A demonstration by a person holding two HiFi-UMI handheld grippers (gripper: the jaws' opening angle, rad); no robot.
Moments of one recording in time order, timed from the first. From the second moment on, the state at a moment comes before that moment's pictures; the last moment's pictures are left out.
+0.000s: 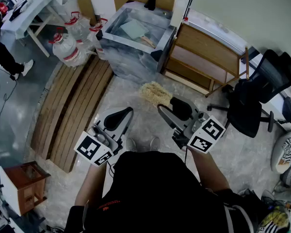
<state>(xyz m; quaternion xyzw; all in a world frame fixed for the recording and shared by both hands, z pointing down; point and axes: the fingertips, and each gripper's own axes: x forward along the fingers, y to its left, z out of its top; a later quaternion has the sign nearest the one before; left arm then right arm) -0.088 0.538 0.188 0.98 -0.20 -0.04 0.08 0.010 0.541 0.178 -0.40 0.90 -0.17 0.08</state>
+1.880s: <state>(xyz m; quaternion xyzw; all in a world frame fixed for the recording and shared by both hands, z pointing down) -0.003 0.338 0.223 0.97 -0.22 -0.04 0.11 0.115 0.353 0.219 -0.39 0.89 -0.21 0.09</state>
